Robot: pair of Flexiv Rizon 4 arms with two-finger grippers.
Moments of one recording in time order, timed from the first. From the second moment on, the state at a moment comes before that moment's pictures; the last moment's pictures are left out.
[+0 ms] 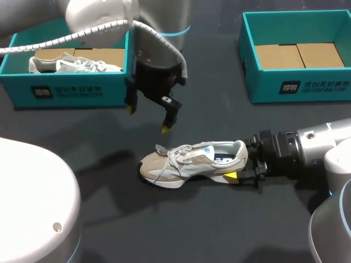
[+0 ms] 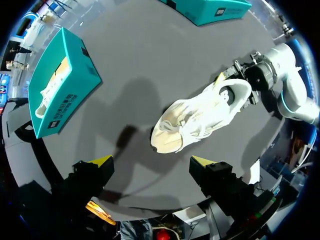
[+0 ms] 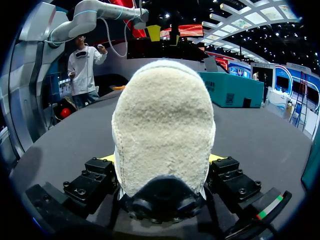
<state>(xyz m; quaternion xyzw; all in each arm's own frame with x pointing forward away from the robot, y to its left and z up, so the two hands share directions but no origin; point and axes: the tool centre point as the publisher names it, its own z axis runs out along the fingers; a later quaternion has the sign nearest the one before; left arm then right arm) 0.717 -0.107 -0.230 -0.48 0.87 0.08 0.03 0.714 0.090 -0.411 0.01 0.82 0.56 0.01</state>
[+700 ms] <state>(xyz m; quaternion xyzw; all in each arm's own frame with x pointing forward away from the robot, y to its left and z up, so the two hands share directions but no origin) 0.696 -0.163 -0.254 -0.63 0.77 0.11 0.02 0.714 0.090 -0.411 0.01 0.82 0.56 0.01</state>
